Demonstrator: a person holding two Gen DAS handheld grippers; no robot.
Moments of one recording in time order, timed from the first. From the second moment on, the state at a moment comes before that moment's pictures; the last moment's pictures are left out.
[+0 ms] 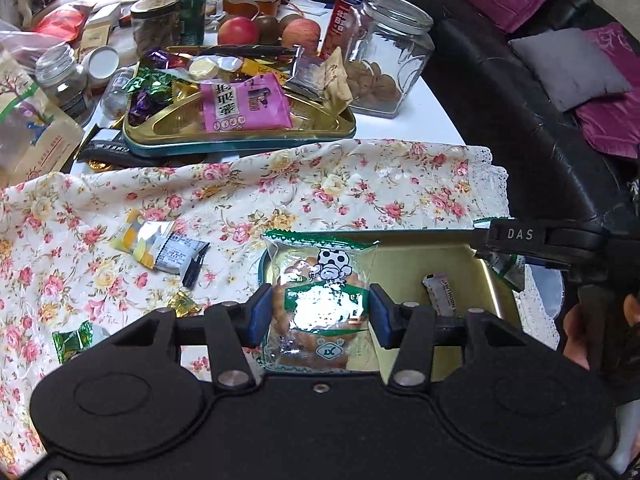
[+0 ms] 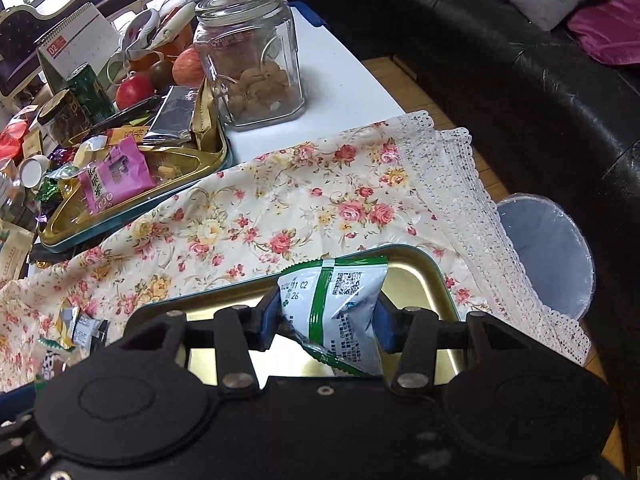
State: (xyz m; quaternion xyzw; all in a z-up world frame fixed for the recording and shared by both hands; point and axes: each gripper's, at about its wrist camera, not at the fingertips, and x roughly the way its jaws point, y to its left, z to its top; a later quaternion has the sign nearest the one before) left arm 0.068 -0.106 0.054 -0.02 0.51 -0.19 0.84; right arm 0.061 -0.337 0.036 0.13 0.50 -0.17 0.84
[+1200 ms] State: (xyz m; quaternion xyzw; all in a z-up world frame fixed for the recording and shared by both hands) left arm 0.077 -0.069 0.052 0.03 0.49 -0.13 0.86; right arm 0.051 -0.346 0.036 0.14 0.52 -0.17 0.83
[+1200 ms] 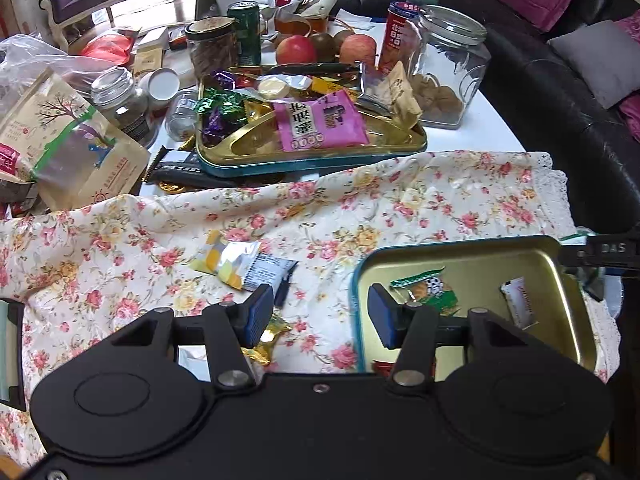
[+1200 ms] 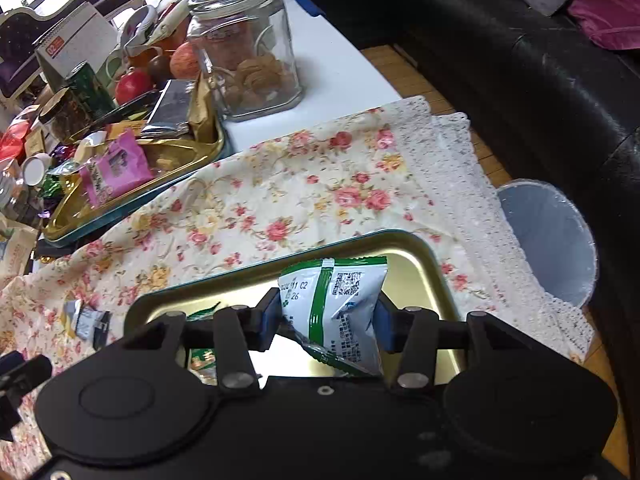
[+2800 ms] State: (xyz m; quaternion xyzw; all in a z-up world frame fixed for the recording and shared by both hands) left arm 0.089 -0.009 0.039 0.04 0.52 -0.05 0.85; right arm 0.074 -0.293 0.034 0.09 0.54 -0.14 0.83
